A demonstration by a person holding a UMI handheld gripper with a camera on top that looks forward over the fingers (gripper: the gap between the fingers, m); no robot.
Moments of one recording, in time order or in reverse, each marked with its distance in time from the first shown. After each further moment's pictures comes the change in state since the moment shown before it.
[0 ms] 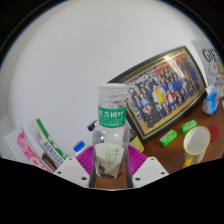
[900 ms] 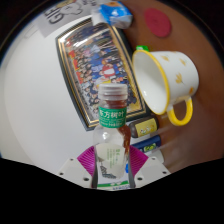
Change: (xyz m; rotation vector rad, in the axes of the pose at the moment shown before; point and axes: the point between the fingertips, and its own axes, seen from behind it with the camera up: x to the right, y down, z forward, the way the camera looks) arm 0.066 -0.050 -0.026 0.001 -0.304 1.308
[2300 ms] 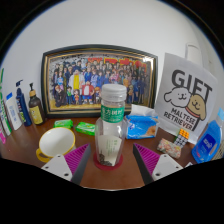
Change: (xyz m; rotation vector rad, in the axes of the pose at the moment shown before) arm 0.044 -0.272 -0.137 0.087 0.898 -1.750
